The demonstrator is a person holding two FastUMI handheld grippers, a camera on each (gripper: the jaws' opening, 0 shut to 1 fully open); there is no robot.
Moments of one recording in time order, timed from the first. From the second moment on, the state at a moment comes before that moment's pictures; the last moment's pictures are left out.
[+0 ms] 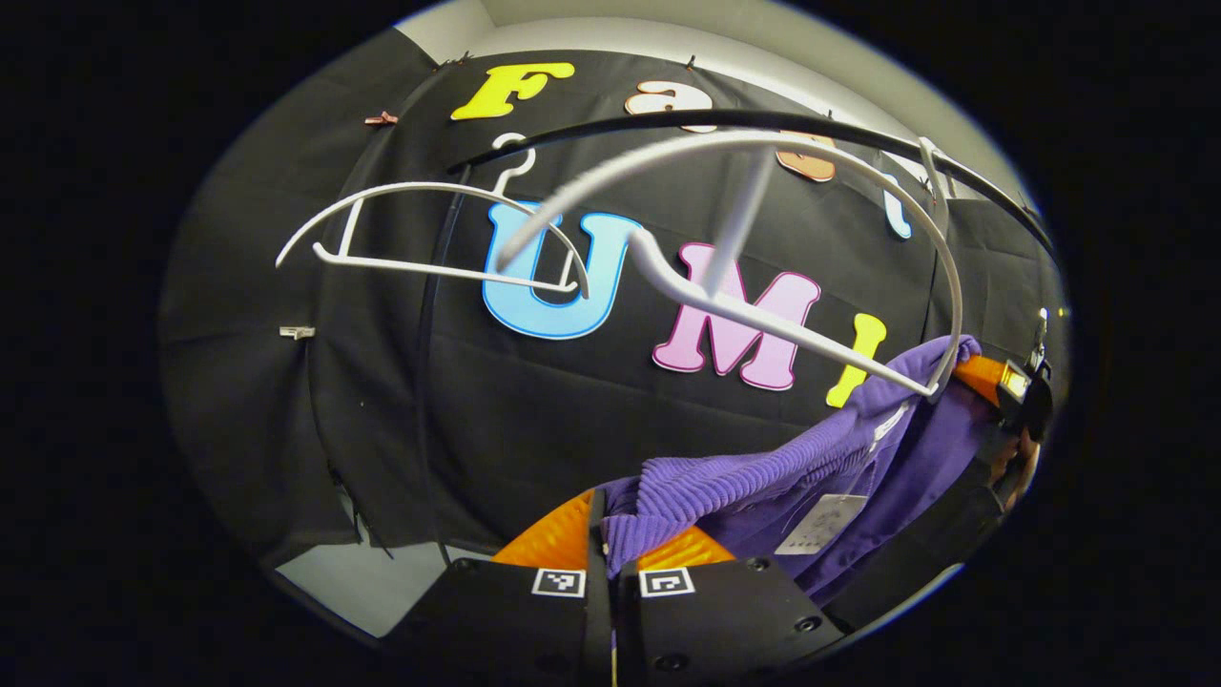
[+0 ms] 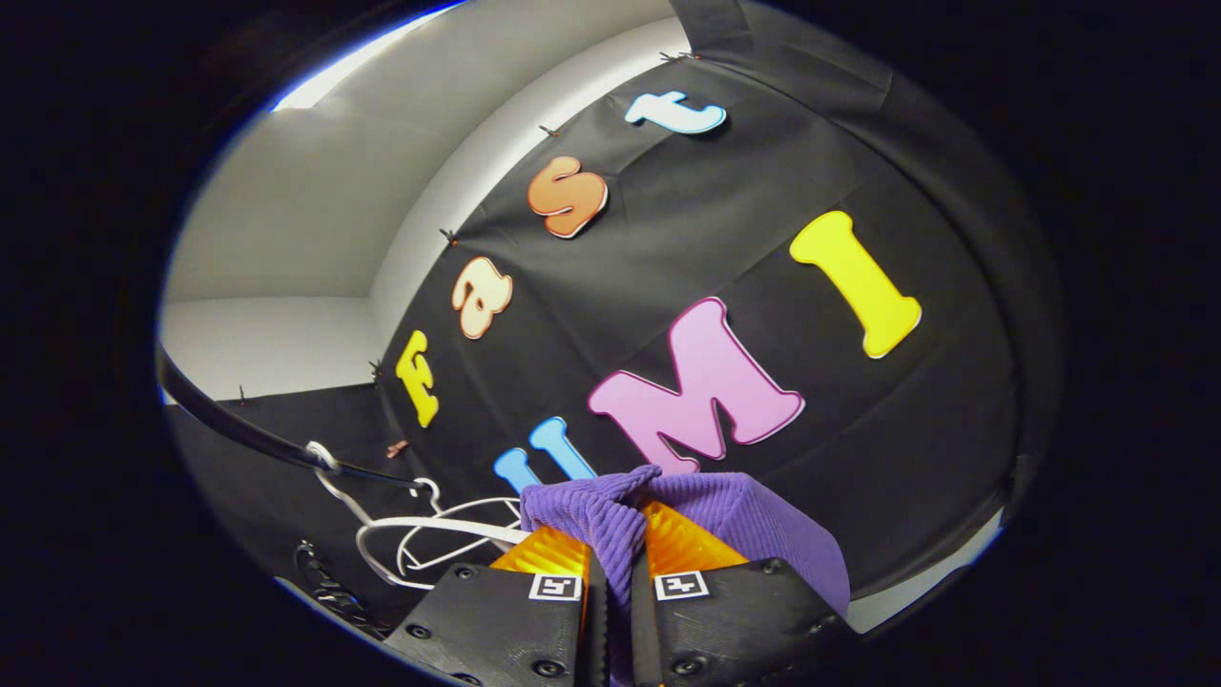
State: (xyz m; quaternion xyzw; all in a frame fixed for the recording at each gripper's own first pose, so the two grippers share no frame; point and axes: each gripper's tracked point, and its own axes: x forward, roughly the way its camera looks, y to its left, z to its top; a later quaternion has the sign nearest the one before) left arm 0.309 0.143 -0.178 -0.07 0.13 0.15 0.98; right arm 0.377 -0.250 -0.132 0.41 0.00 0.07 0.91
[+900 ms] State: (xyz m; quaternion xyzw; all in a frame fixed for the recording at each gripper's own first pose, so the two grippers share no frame) left arm 0.246 0.043 -0.352 -0.17 0.37 0.09 0.91; right arm 0.238 0.003 -0.342 0.33 0.40 0.24 0.82
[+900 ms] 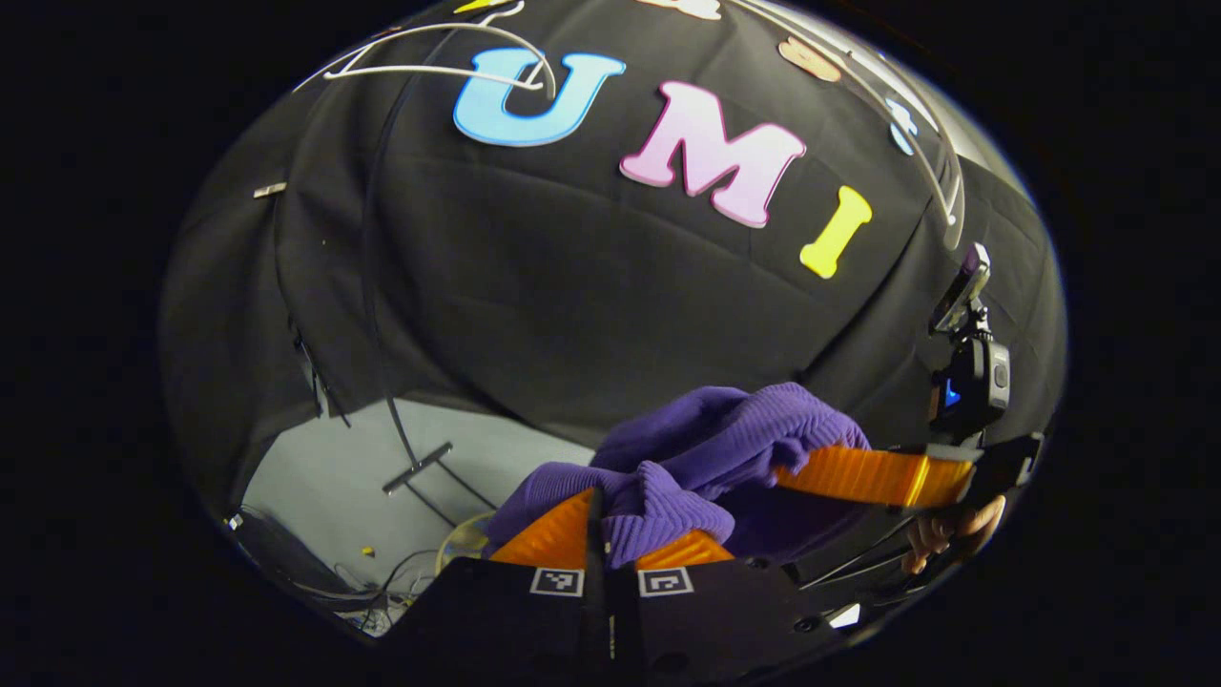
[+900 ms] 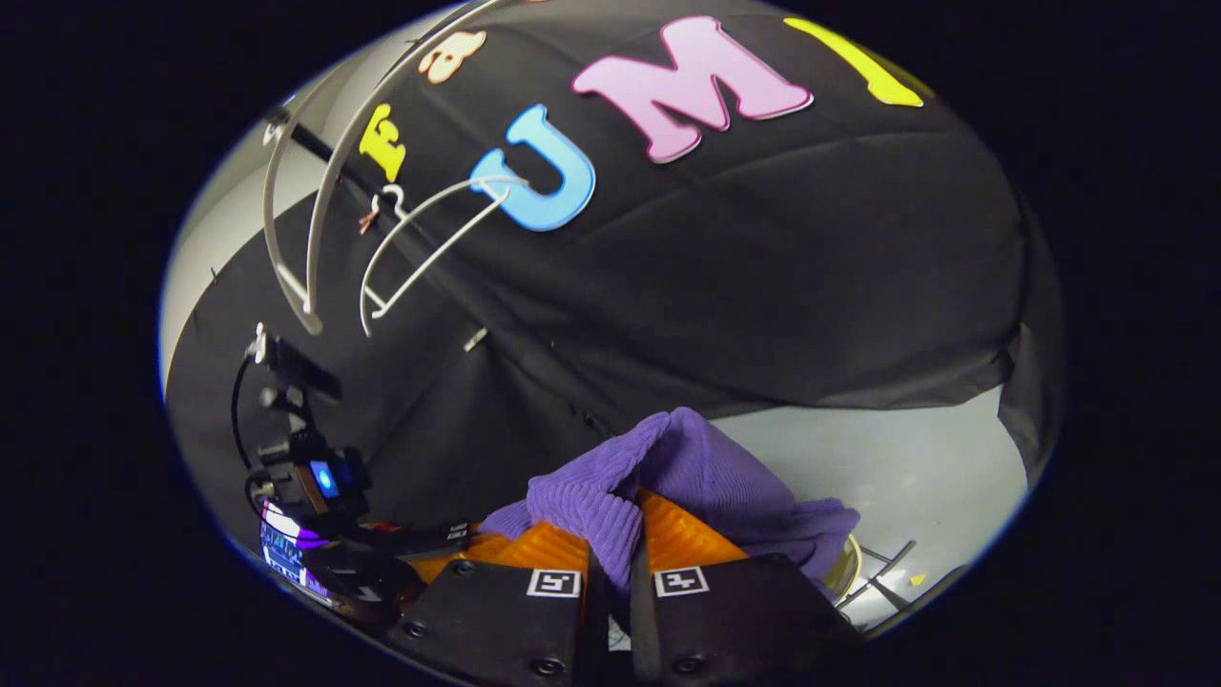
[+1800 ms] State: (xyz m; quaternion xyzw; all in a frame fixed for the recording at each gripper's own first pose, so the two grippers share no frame) left arm 0.163 0.038 -0.465 -0.21 0.59 0.15 0.76; right arm 0.168 0.012 -0.431 0.13 0.60 0.22 0.76
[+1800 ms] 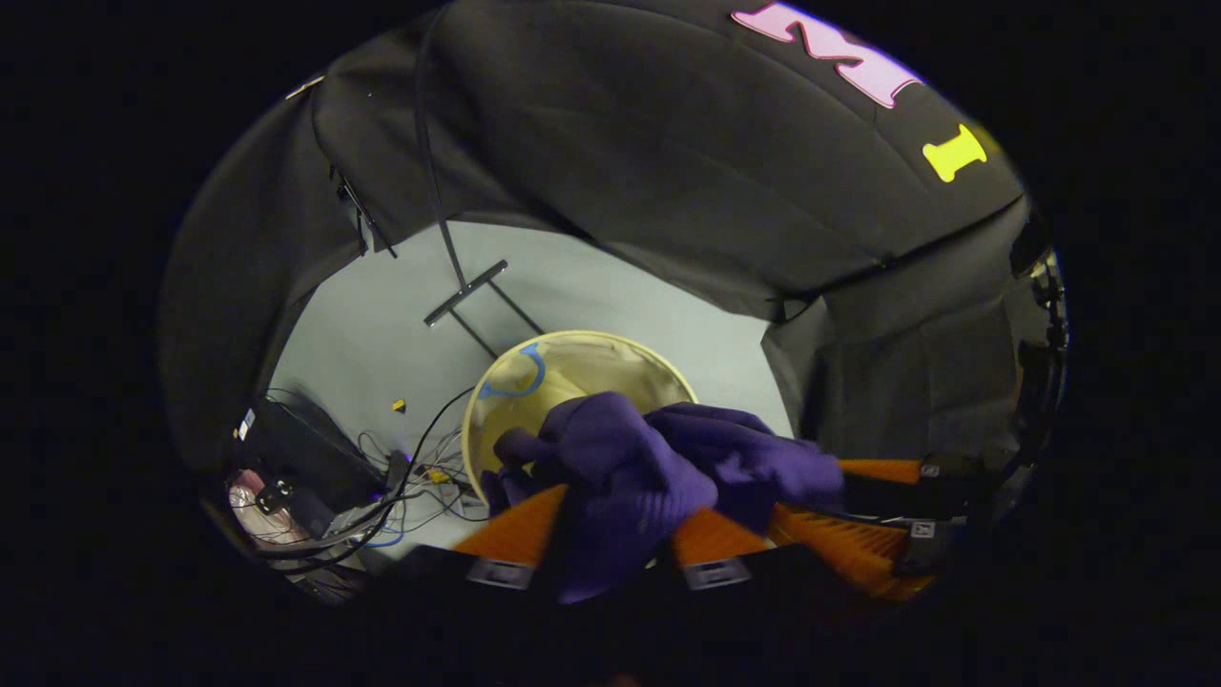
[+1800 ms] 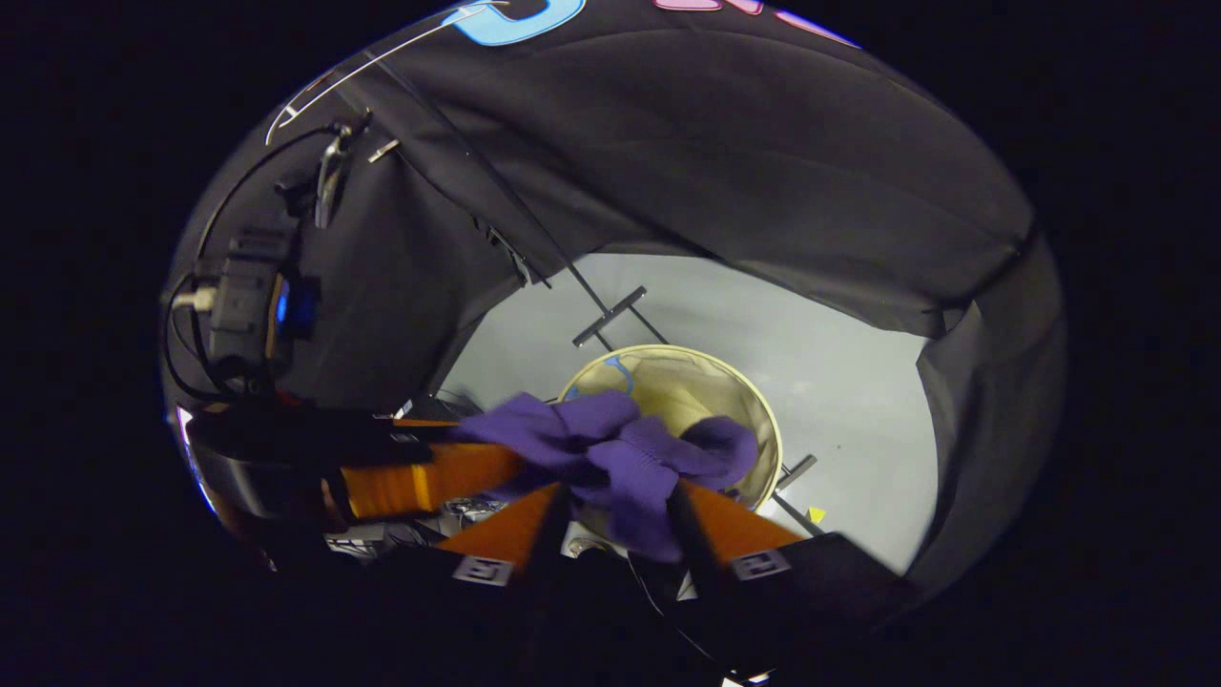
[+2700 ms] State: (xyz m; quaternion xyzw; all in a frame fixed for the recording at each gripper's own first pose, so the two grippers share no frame) left arm 0.146 0.078 -0.359 -0.16 0.45 0.15 0.87; right arm 0.160 0.003 -0.359 0.15 0.50 0.17 0.83
